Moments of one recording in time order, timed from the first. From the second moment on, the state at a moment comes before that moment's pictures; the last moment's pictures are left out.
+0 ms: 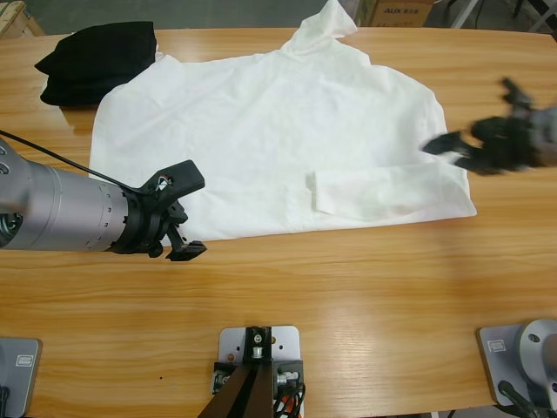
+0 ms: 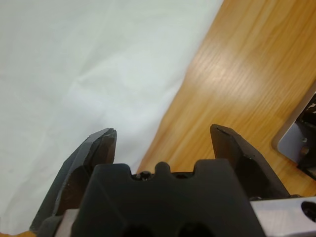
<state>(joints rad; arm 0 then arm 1) -0.96 1.68 -0.91 0.37 0.01 -0.05 0.21 1.39 -0.60 0.24 0.22 0.62</state>
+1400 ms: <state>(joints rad) -0.97 1.69 -0.91 0.37 0.01 -0.05 0.21 1.50 -0.46 0.16 0.49 0.70</state>
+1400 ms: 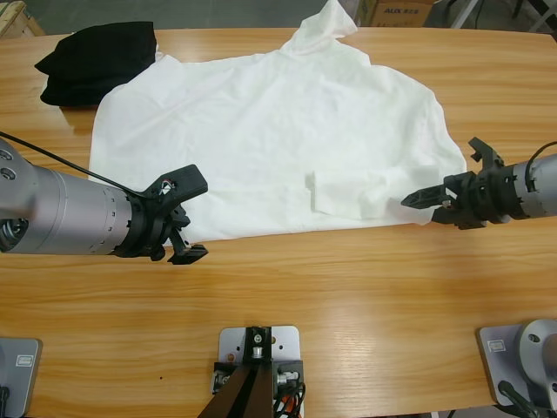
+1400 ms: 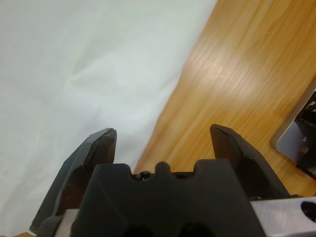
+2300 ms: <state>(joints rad) -0.97 1.69 -0.91 0.37 0.01 -0.06 0.21 1.54 -0.76 0.54 0.45 0.53</state>
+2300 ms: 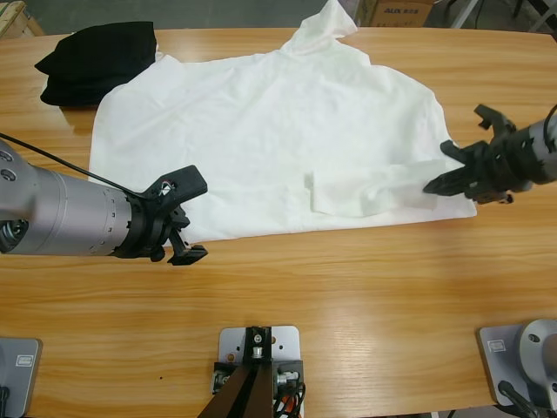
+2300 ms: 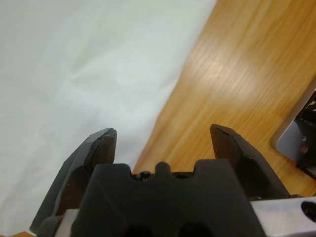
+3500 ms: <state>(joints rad) -0.97 1.69 -0.90 0.37 0.01 -0.26 0.24 1.49 -0.88 0.56 0.30 0.41</state>
